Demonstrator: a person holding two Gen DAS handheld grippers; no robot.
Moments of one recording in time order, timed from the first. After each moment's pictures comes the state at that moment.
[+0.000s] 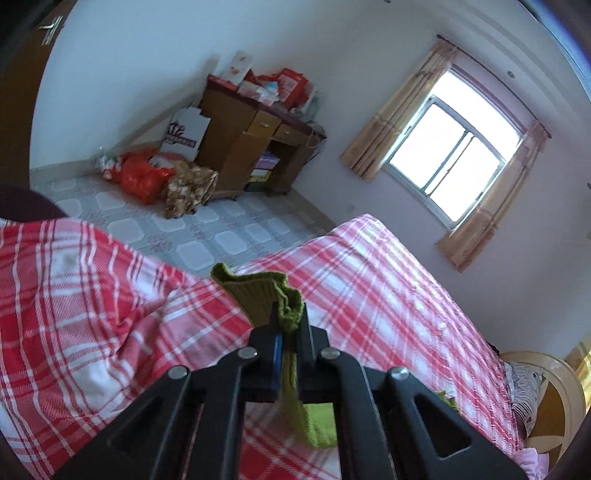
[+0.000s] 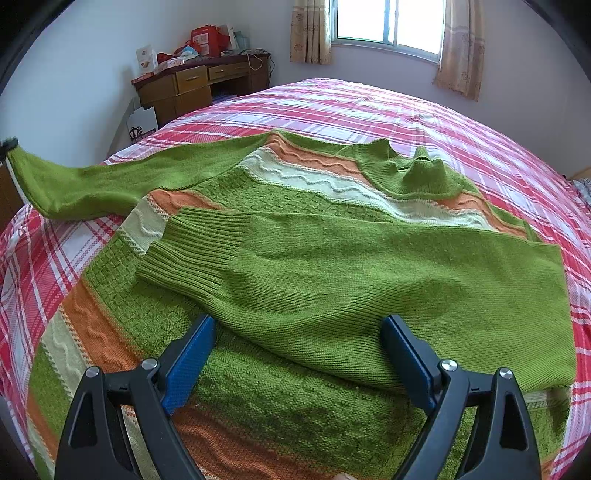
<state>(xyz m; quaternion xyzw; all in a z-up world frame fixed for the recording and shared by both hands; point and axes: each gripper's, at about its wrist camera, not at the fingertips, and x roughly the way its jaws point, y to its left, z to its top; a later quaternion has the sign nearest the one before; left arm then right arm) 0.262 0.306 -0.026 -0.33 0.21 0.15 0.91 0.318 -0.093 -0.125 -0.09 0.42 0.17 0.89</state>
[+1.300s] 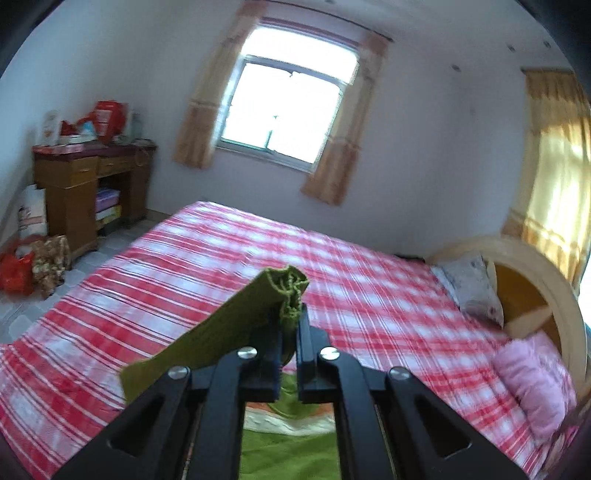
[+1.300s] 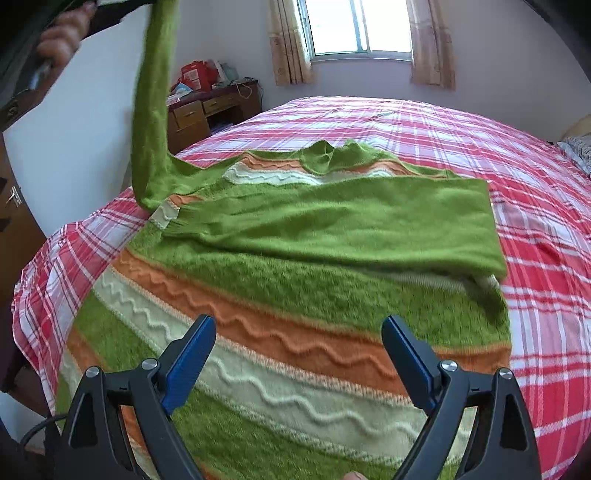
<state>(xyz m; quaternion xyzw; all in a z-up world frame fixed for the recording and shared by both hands) 0.382 -0.018 0.073 -0.14 0.21 -0.08 0.96 0.231 -0.205 -0.103 -0.01 0.39 0.18 0.90</state>
